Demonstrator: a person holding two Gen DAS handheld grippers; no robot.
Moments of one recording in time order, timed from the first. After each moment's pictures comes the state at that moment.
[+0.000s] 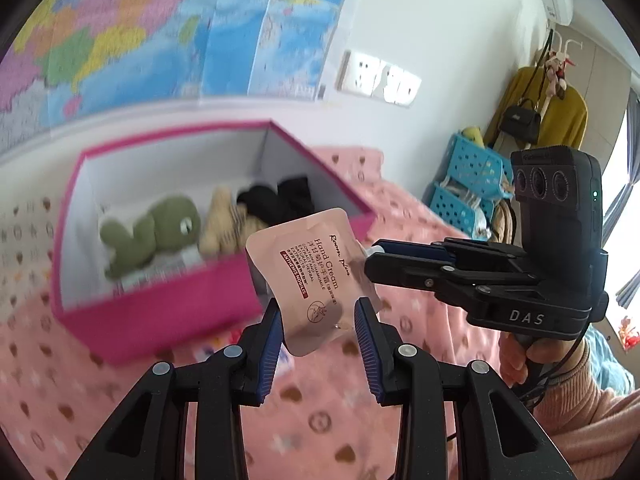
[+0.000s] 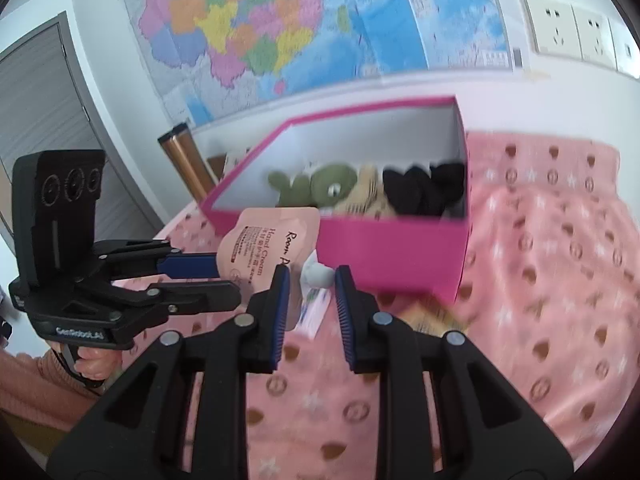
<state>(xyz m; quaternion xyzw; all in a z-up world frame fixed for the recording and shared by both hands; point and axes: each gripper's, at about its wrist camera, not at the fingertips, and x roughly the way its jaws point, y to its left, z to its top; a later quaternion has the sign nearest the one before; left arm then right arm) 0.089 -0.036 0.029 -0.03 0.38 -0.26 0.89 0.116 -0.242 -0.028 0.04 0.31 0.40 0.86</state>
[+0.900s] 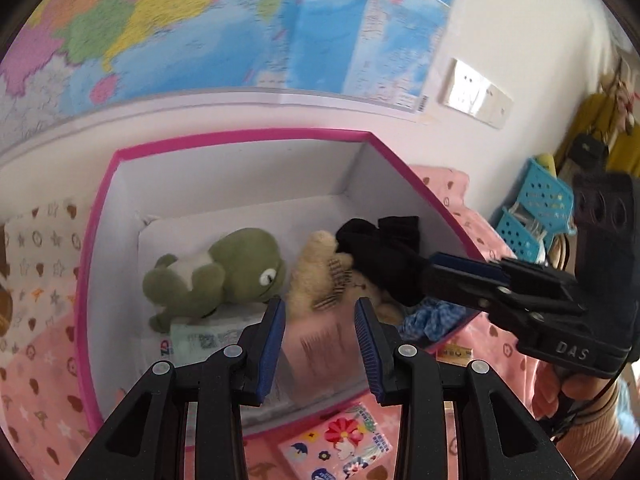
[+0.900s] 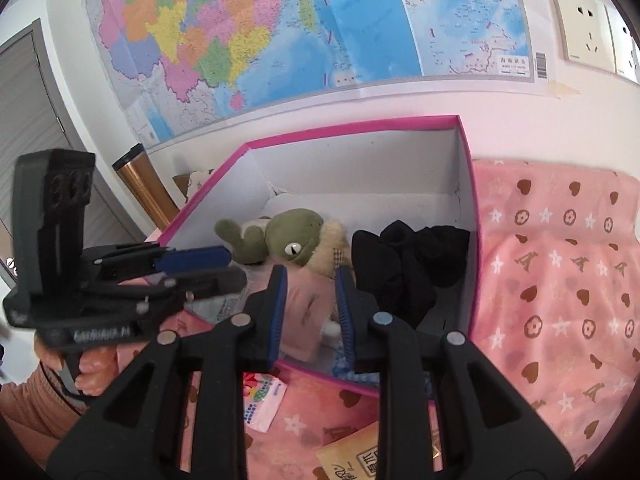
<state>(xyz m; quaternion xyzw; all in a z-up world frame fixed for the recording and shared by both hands) 0.188 -0.003 0.011 -0.05 0.41 -0.16 0.90 0.211 -0.213 -0.026 0.04 0.33 0.38 0.86</state>
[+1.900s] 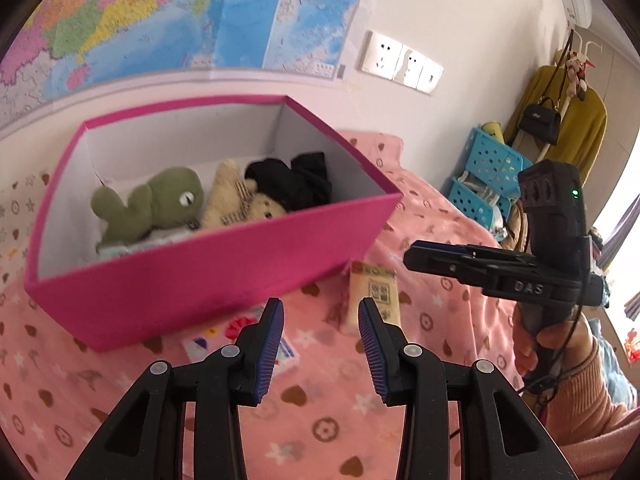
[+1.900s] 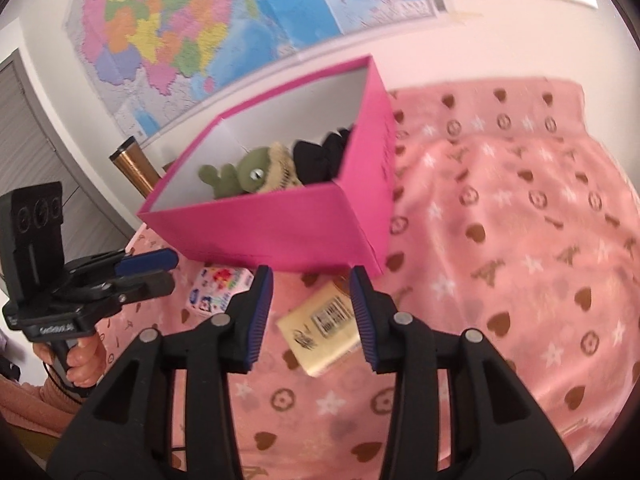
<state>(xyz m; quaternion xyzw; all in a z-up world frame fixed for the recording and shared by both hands) 0.101 -0.045 -0.005 -0.04 0.40 -0.23 0.89 0.147 -0.298 -0.071 0.09 0.37 0.34 0.86</state>
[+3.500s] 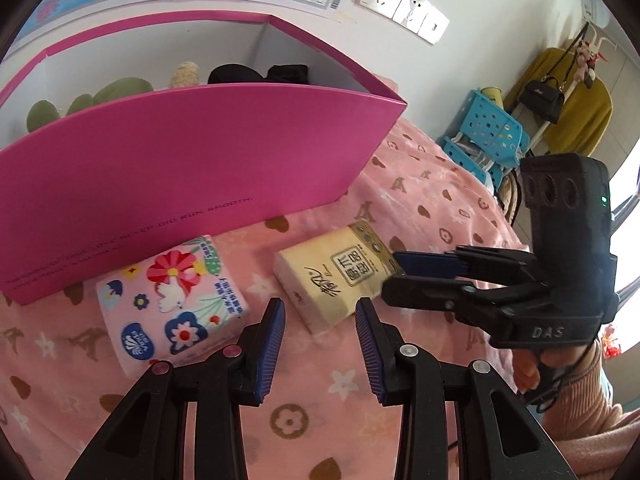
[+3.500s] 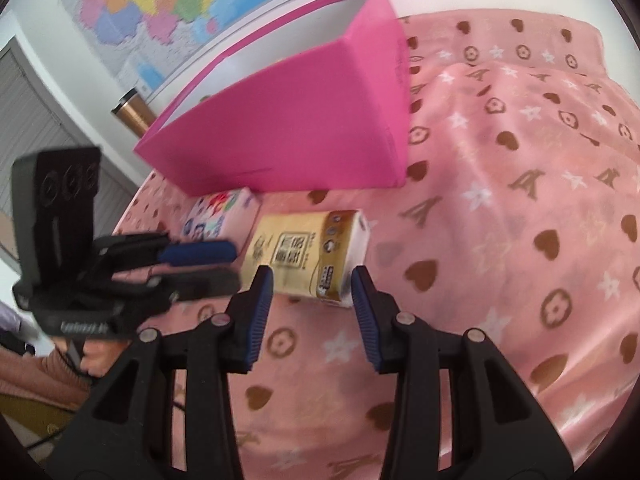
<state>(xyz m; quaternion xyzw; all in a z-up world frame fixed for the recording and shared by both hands) 0.112 -0.075 -0.061 -0.06 0.48 -0.26 0.84 0.126 -0.284 -0.112 0.08 0.43 0.37 0.82</state>
